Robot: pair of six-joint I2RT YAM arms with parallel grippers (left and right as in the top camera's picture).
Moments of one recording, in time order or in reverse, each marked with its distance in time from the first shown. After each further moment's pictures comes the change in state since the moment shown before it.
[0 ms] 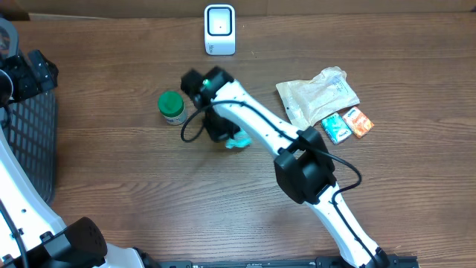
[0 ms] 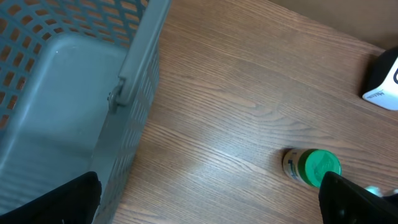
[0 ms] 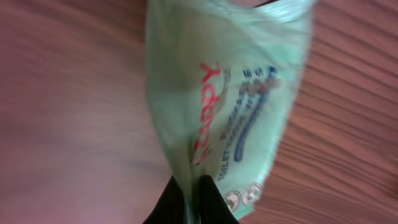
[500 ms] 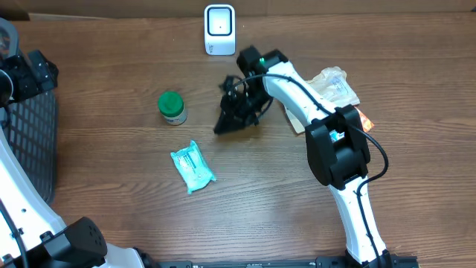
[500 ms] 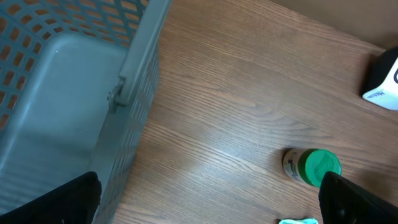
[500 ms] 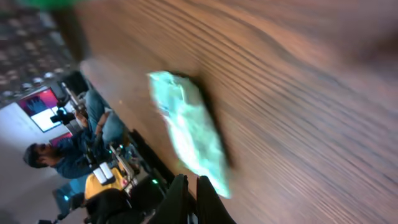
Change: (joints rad) left arm 0.000 0.000 0.000 0.000 0.000 0.000; right arm -0.267 -0.080 -0.340 0.257 -0.927 -0.057
